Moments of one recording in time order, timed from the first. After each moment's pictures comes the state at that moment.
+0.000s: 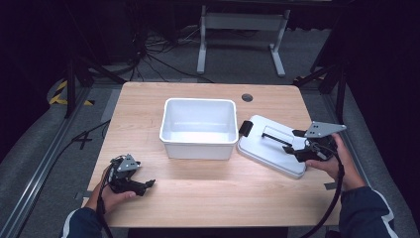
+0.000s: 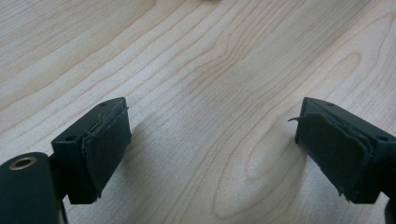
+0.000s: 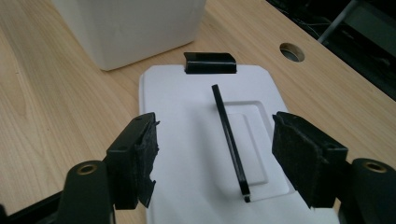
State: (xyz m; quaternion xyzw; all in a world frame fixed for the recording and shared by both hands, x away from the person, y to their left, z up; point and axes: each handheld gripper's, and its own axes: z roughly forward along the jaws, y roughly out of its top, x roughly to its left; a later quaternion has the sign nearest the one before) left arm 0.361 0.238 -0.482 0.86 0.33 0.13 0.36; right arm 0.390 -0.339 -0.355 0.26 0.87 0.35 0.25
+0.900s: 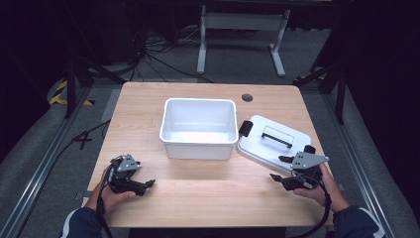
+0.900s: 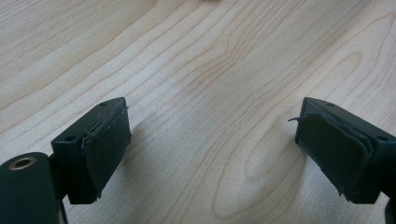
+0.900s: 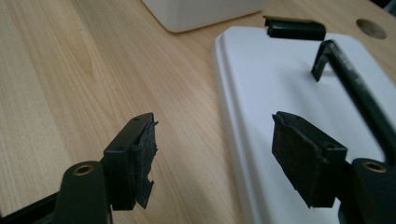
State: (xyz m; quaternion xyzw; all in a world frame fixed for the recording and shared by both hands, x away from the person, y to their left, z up) left arm 0.361 0.238 -0.482 0.86 0.33 0.13 0.36; right arm 0.343 -0.313 -0.420 0.23 0.88 0.36 0.21
